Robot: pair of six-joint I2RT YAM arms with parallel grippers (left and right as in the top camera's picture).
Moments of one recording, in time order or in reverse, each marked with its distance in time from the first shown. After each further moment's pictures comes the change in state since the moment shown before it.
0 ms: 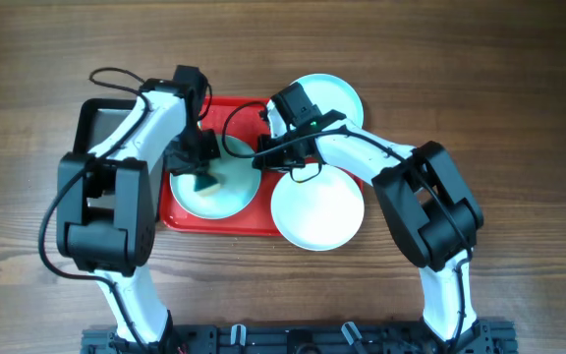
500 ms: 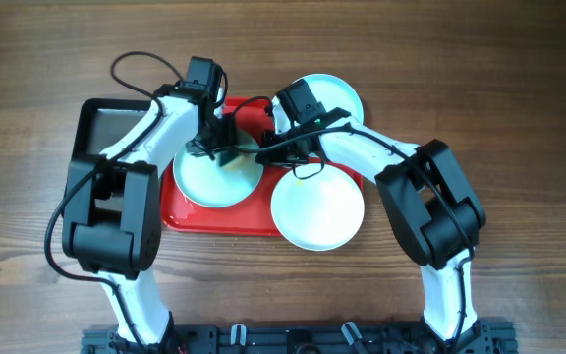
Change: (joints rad) left arm -0.056 -0.007 -0.032 0.287 -0.051 -0.002; right arm -0.016 -0.001 0.000 0.012 0.021 0.008
